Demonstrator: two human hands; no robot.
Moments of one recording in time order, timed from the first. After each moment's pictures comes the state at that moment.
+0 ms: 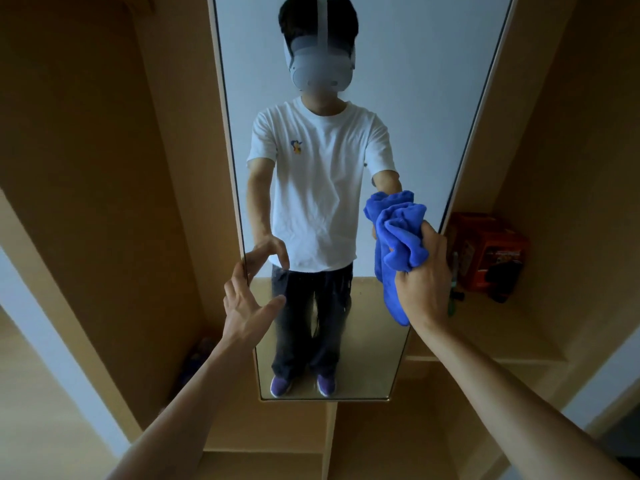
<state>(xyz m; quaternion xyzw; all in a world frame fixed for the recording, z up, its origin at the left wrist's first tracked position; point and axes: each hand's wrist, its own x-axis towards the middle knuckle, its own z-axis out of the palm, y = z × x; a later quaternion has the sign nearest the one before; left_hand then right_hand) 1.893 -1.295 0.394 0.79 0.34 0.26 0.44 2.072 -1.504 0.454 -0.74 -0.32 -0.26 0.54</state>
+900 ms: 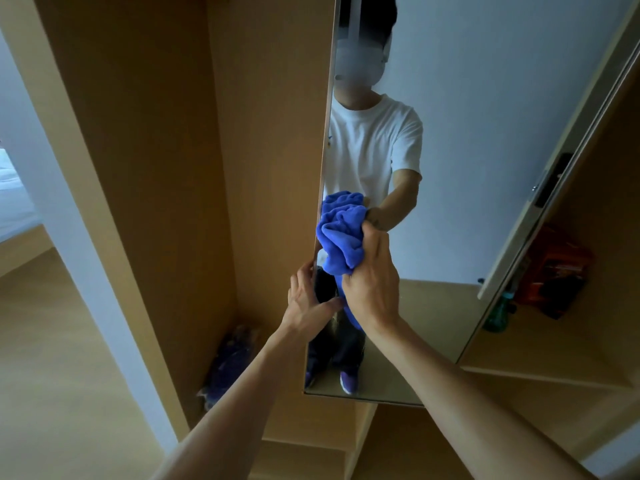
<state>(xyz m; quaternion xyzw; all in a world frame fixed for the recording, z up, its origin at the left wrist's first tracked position) 1.875 -1.270 0.404 0.77 0.27 0.22 0.53 1.962 -1.351 0.440 -0.79 -0.39 -0.21 0.42</state>
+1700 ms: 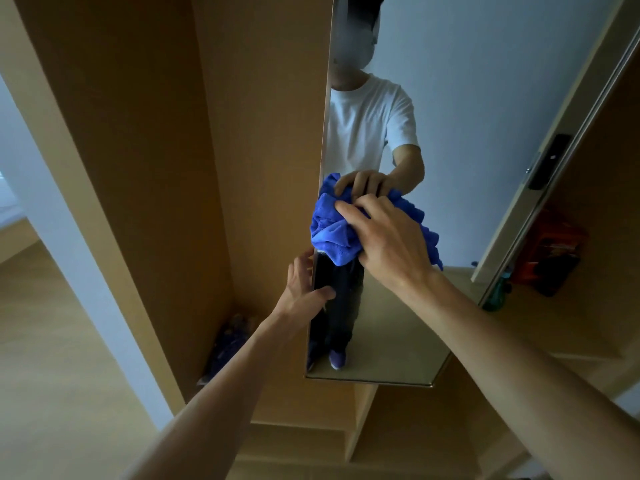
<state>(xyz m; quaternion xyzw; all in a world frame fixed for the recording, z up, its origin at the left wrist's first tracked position) 1.864 -1.256 0.398 0.76 0.23 0.19 0.58 1.975 -1.374 0.488 -0.76 -0.55 -0.32 0.14</state>
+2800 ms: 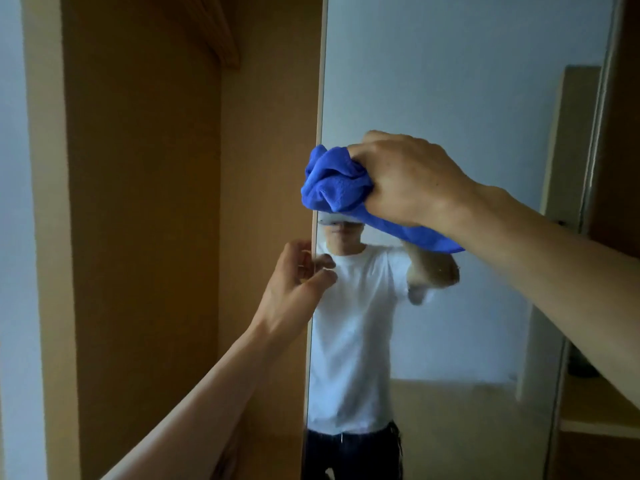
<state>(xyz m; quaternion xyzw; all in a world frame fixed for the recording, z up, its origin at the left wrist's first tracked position) 1.905 -1.226 0.307 0.74 0.05 0.45 0.49 1.979 -1.373 0.457 -0.72 -0.55 -0.40 0.11</state>
